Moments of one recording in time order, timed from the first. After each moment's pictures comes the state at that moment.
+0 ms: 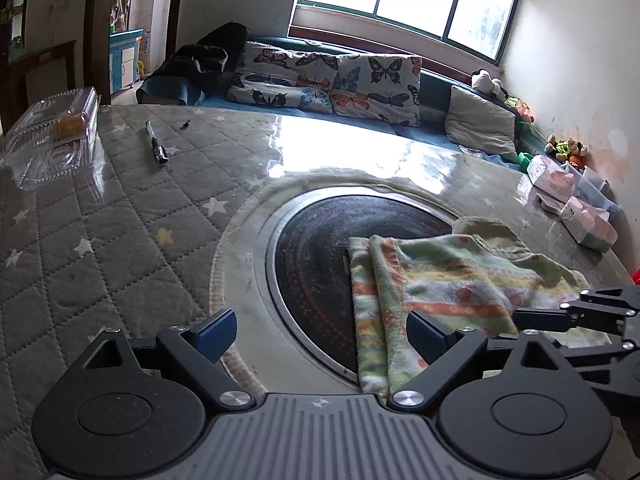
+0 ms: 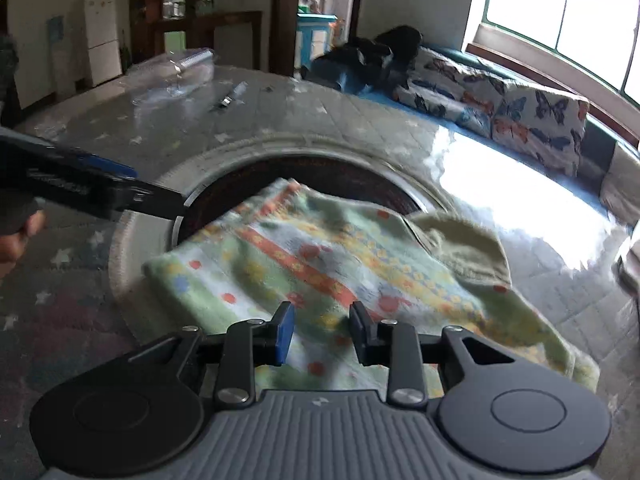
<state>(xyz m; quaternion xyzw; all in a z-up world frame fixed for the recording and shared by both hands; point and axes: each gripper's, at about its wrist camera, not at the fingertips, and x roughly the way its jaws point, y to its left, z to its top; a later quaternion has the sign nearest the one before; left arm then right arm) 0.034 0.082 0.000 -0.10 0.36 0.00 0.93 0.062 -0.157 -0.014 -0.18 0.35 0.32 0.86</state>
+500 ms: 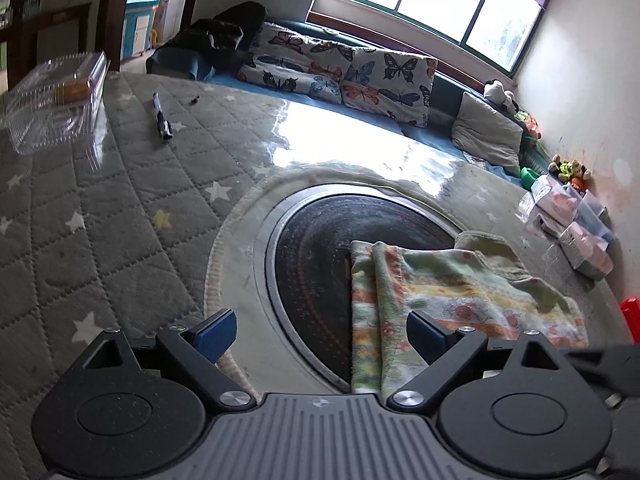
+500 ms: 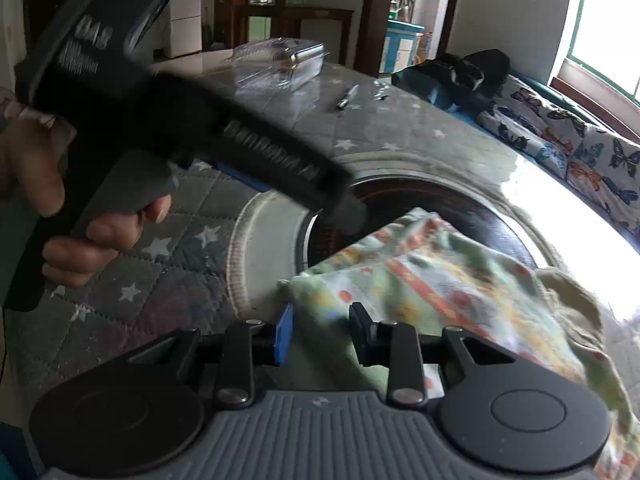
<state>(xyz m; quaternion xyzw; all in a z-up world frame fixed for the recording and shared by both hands) 0.046 0.094 -0.002 -0.17 0.38 0.00 0.91 0.029 -0.088 -0.020 -0.23 0.34 0.41 0.81</state>
